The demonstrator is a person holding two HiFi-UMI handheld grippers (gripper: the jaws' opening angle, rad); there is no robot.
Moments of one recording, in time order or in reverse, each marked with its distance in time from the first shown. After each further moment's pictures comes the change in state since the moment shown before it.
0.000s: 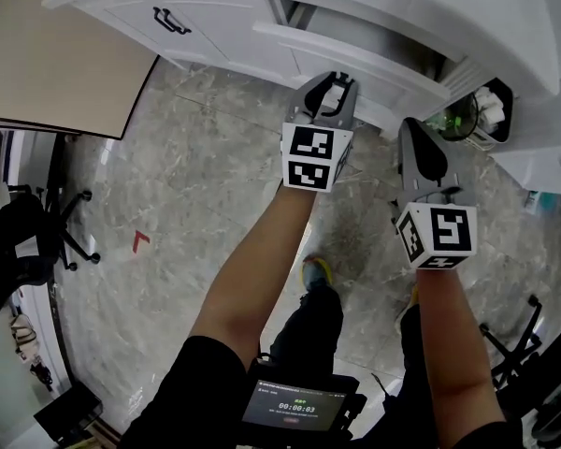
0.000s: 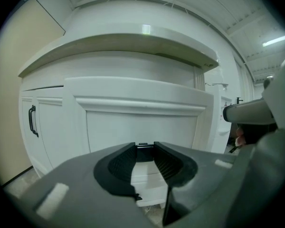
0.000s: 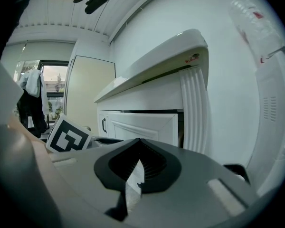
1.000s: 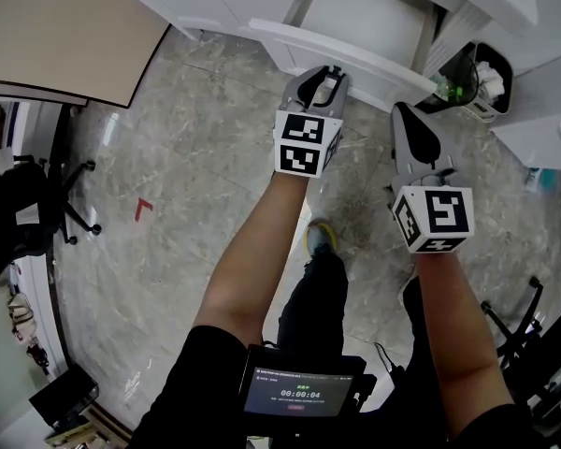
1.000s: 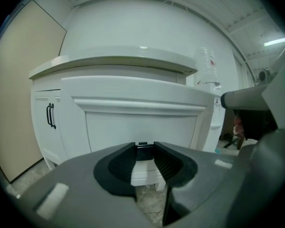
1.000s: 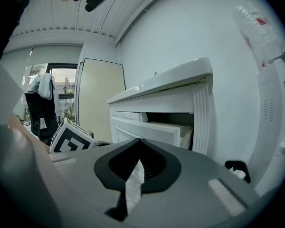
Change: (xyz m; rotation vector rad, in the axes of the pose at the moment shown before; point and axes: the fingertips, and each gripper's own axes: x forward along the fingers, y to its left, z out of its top) left arm -0.101 -0.020 -0.033 0.006 0.066 0.021; right arm -0.076 0.067 -0.002 -0.005 0.015 0.079
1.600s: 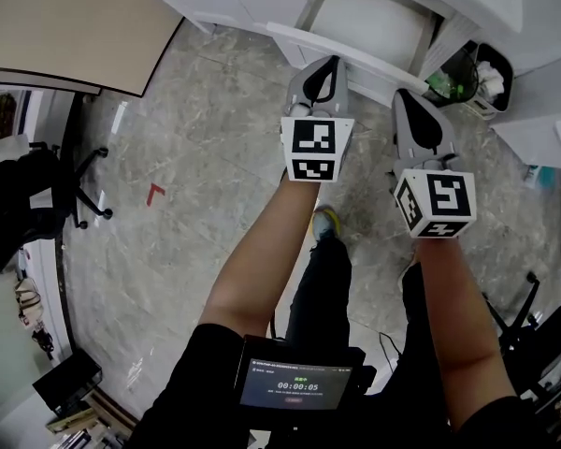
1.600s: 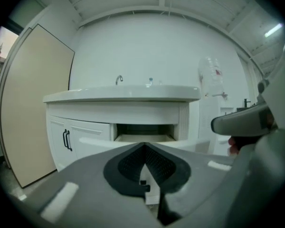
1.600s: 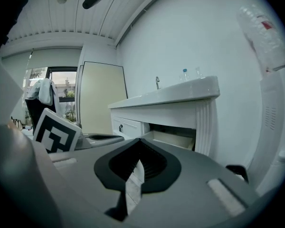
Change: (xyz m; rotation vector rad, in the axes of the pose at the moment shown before) left arm -0.054 -0.007 0.093 0.020 -0.146 0.160; right arm -0.010 0.006 0.057 0.010 0.000 0.021
